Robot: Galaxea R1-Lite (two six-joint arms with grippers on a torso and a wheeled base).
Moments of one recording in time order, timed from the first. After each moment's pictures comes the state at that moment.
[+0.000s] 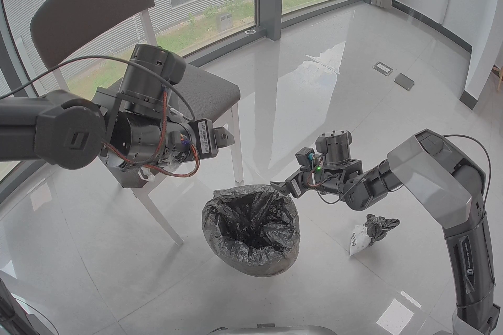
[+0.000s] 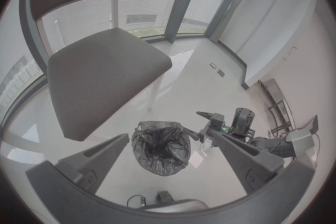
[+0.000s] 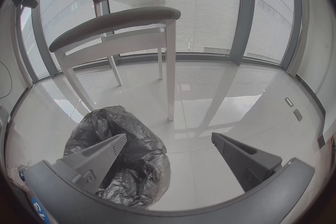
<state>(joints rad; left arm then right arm) -0.57 1.76 -1.33 0.18 0.16 -0.47 0.42 2.51 -1.49 -0.55 0.14 -0.26</state>
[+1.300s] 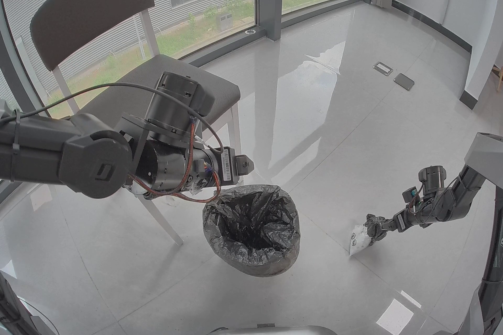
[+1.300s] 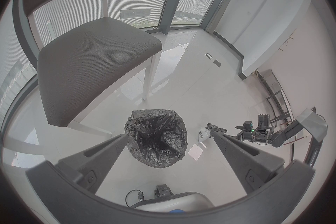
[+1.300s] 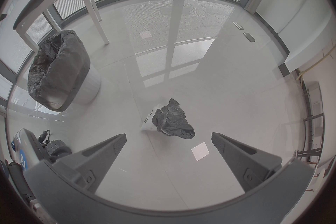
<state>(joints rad) -0.64 1.81 -1.26 0.11 0.17 -0.49 -0.11 2.37 -0.89 -0.57 0.08 -0.39</state>
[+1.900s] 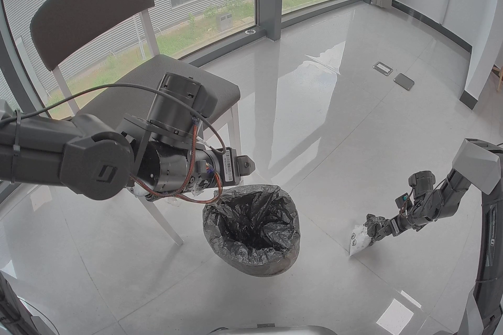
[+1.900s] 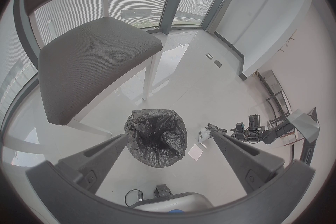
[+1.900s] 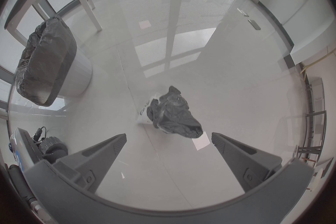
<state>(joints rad) -0.65 1.81 -1.26 0.11 0.18 -0.49 -0.12 2.49 -1.07 -0.38 0.03 -0.39</state>
